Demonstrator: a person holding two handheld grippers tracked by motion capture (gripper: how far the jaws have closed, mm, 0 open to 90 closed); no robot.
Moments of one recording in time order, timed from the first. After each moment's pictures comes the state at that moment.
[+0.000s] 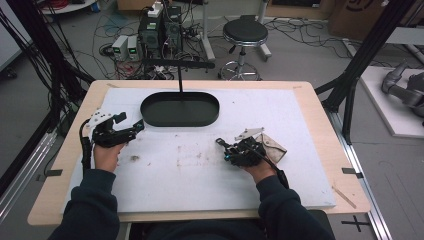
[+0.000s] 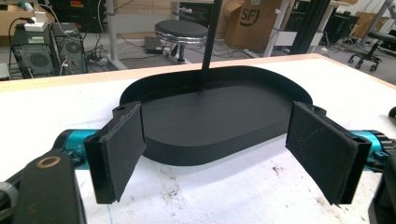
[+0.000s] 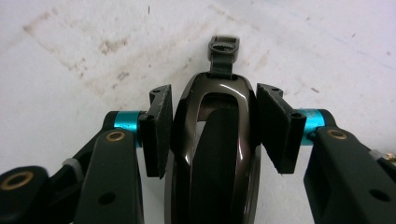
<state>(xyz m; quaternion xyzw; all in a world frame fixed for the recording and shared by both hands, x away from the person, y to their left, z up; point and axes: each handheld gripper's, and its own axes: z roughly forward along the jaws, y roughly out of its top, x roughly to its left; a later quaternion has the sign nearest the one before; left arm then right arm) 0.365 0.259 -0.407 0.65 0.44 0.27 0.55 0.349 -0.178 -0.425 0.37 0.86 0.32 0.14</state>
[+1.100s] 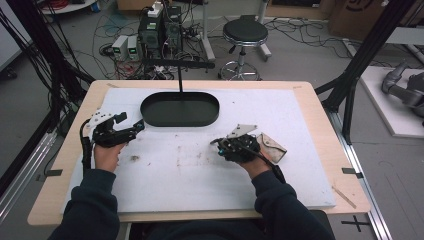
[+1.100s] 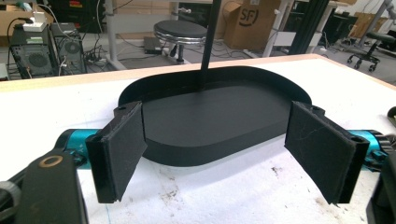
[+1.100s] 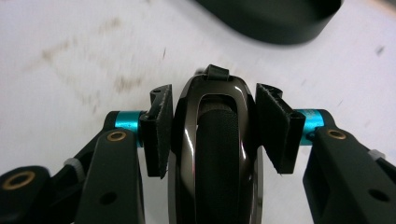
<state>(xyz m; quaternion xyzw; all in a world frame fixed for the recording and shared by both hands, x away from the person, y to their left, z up) 0.366 0.258 -0.408 0.65 0.44 0.26 0.56 0.351 -0.159 -0.405 0.31 0.86 0.35 0.20</state>
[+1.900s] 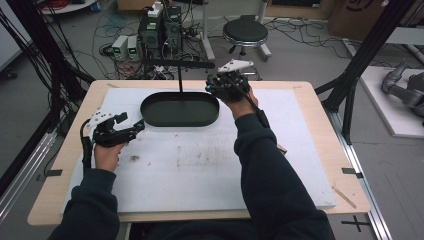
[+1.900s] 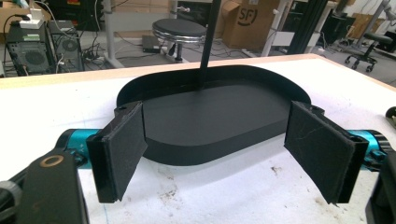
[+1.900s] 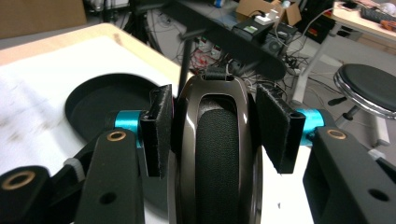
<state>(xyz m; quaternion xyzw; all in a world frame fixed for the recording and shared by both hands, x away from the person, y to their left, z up) 0.368 0.259 -0.409 0.65 0.44 0.26 0.56 0.454 -0.119 -0.289 0.32 0.79 0.43 0.29</state>
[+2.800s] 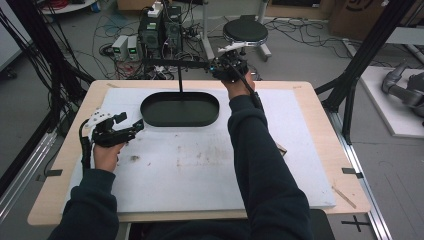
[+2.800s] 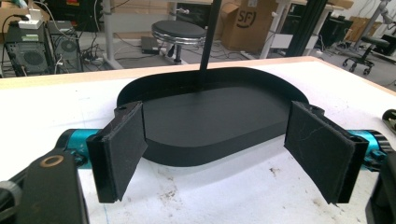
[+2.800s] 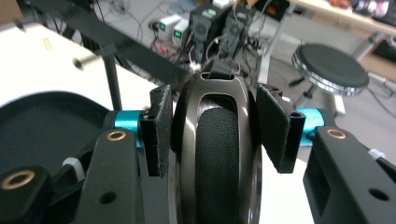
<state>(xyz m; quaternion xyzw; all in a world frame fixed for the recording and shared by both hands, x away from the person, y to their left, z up) 0.367 0.261 -0.409 0.65 0.44 0.26 0.56 0.512 -0.115 -0.280 0.39 0.77 0.39 0.32</state>
